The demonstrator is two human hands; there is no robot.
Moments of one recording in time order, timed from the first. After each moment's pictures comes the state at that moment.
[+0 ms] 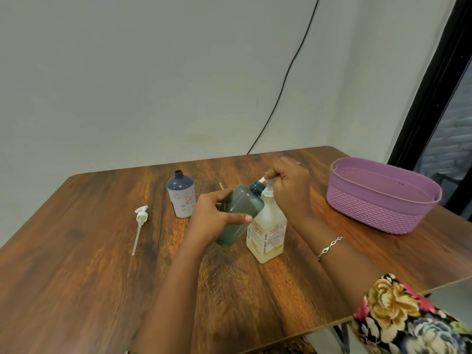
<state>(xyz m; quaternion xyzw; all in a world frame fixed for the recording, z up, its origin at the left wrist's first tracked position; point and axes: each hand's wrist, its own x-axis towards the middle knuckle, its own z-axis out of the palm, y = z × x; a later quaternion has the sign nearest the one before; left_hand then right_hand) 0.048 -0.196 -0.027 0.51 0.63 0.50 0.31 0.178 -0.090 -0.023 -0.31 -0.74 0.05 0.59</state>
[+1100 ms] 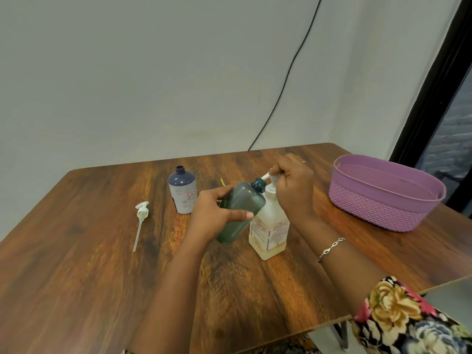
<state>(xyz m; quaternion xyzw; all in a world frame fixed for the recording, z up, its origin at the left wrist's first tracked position) 0.041 -0.196 -0.031 0.51 0.63 0.50 0.31 0.174 -0.091 -0.030 -0.31 -0.73 0.02 0.61</state>
